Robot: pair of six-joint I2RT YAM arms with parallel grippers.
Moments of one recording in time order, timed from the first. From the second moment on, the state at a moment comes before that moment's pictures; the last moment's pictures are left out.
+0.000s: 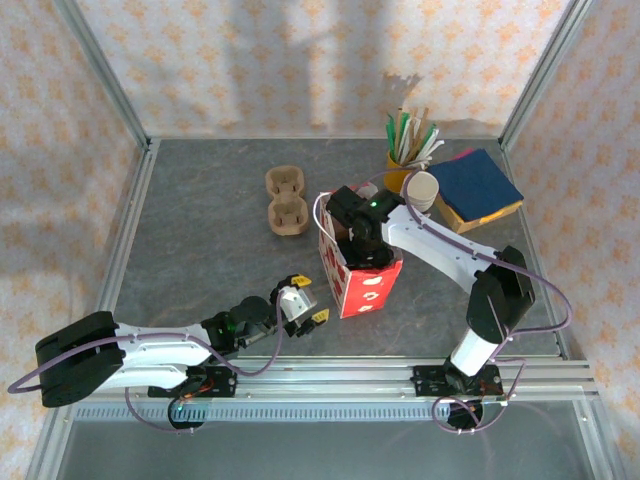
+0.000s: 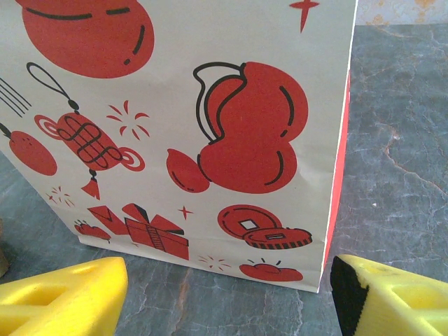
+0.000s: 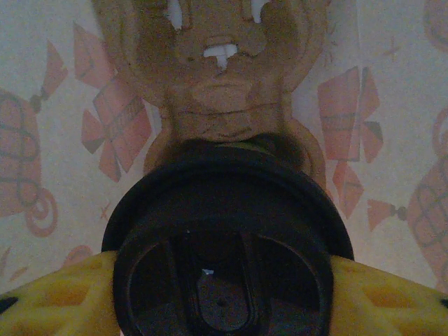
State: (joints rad) left arm -1.04 1.10 0.17 0.66 -0.16 0.15; right arm 0.76 1.67 1.45 -1.24 -0.03 0.61
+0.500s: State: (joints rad) left arm -1.04 1.10 0.17 0.66 -0.16 0.15; right arm 0.76 1.68 1.45 -1.24 -0.03 0.61
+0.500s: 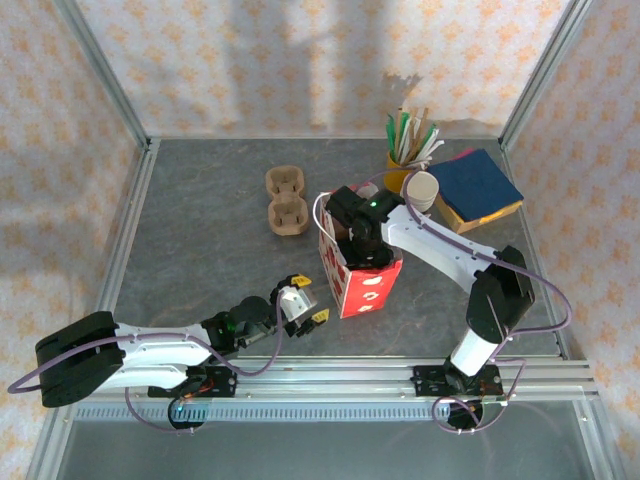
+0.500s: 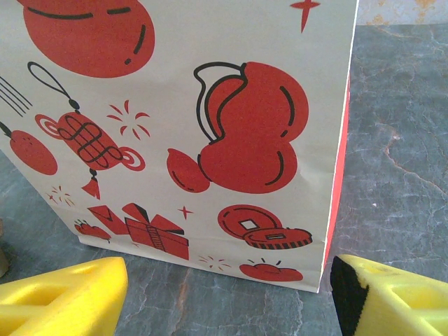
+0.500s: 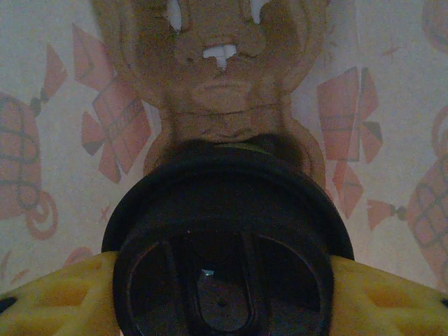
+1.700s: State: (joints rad) left arm -1.04 1.14 0.17 0.67 -0.16 0.15; right arm 0.76 1.68 1.49 -1.26 0.00 0.62
